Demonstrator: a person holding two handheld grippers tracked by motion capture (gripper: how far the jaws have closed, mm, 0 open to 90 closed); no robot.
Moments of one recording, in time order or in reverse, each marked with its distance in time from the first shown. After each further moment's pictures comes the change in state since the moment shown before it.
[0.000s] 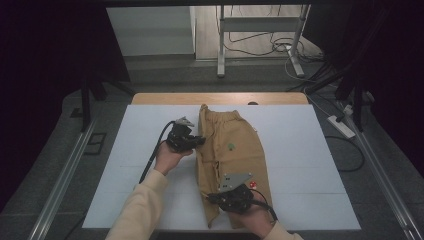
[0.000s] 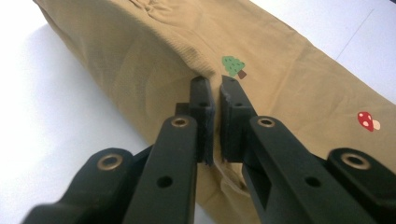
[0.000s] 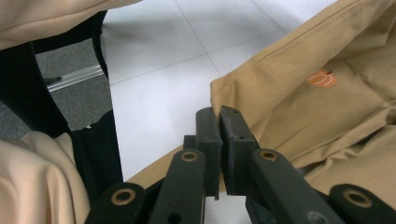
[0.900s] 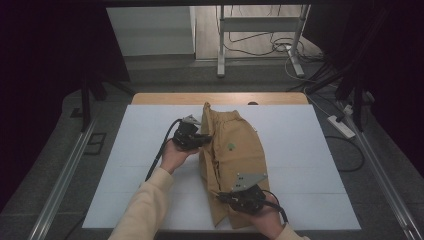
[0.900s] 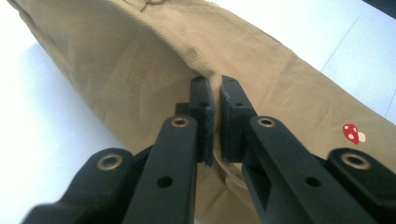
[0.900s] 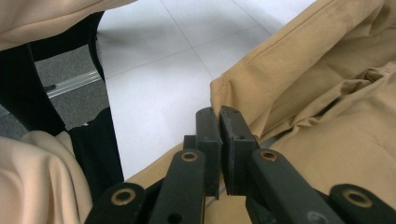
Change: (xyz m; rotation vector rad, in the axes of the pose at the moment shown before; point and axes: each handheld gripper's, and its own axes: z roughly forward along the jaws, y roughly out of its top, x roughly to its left) left arm -0.013 0.015 0.007 -0.008 -0.017 0.025; right arm -0.006 -0.013 -0.027 -0.028 -0.031 0.039
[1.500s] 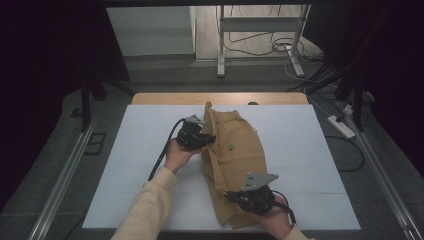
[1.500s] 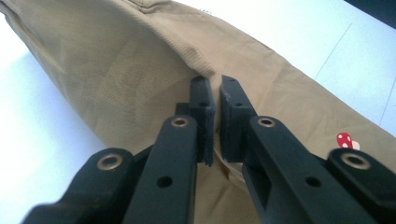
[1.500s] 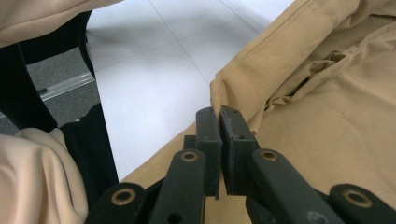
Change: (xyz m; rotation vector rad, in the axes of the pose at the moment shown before) left arm -0.006 0.005 0.006 -0.019 -0.011 0.005; right arm -0.007 -0.011 -0.018 -0.004 -0.036 0.021
